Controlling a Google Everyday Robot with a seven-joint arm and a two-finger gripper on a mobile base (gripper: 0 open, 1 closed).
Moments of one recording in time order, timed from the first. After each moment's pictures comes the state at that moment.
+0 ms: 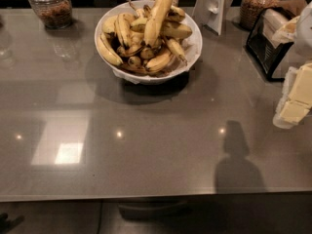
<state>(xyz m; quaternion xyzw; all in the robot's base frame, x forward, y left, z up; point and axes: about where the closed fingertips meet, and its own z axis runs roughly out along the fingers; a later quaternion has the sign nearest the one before) 0.438 -0.216 0.978 -0.60 0.78 -0.04 0.16</state>
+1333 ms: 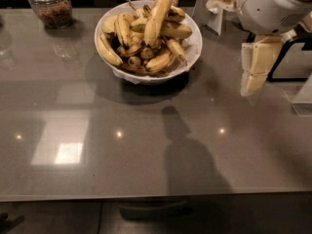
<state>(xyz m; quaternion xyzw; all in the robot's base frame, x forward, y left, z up) 0.494 -0.133 1.004 -0.78 0.58 -0.09 0.22</state>
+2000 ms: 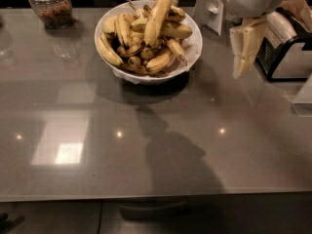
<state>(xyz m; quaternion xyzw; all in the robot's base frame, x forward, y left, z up) 0.512 -0.098 1.023 -0.85 0.45 -0.10 0.24</state>
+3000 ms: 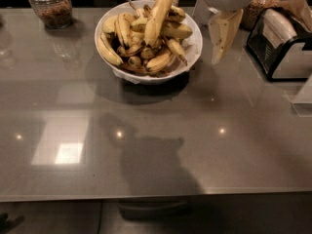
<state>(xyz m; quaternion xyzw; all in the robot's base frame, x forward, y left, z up) 0.517 -0.048 1.050 -0.88 0.31 -0.17 0.31</state>
